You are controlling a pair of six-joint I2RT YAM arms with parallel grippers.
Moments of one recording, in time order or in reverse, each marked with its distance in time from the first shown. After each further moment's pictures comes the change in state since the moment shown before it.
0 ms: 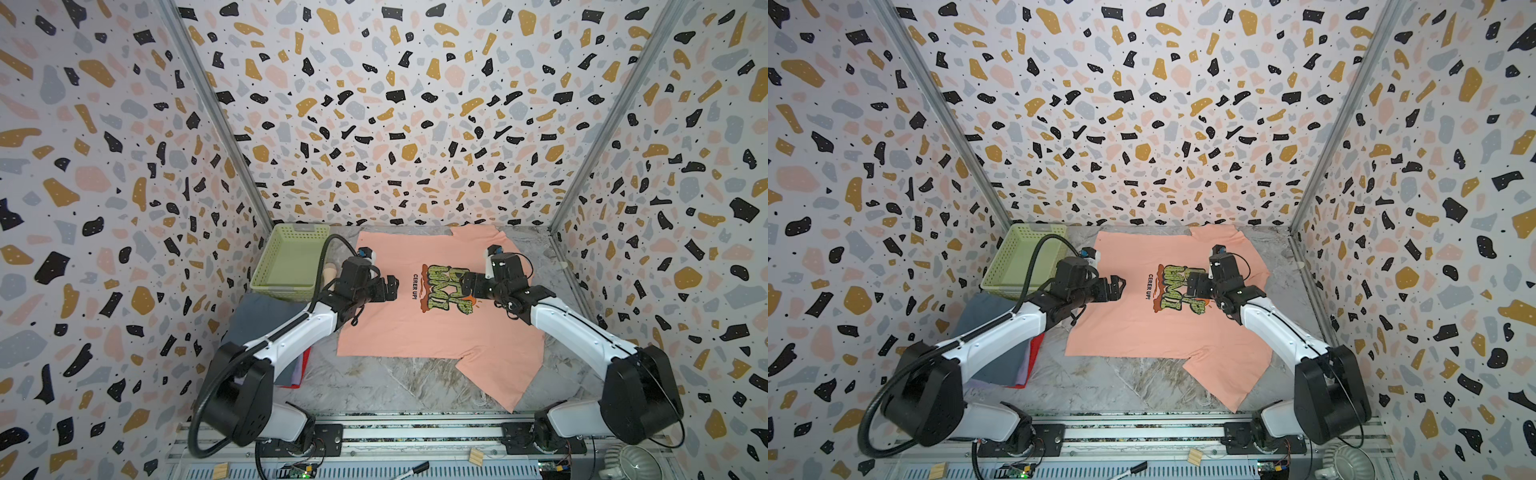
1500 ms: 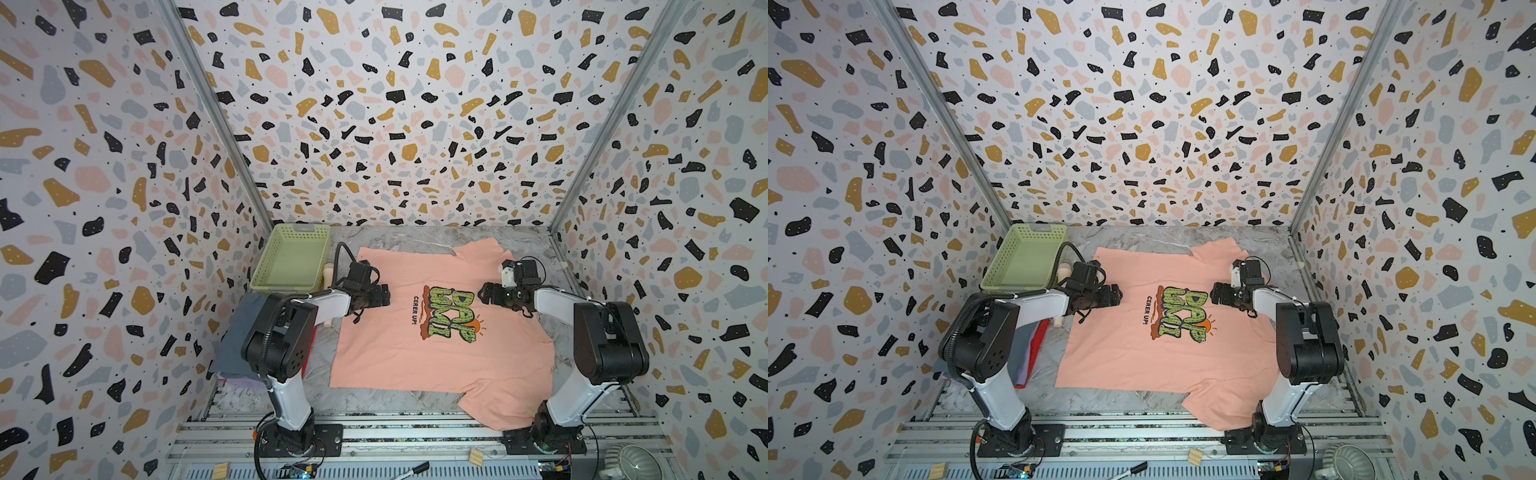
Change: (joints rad) left arm 0.106 0.315 0.020 0.057 0.052 0.003; right arm -0.278 0.261 -0.054 0.056 -0.247 -0.160
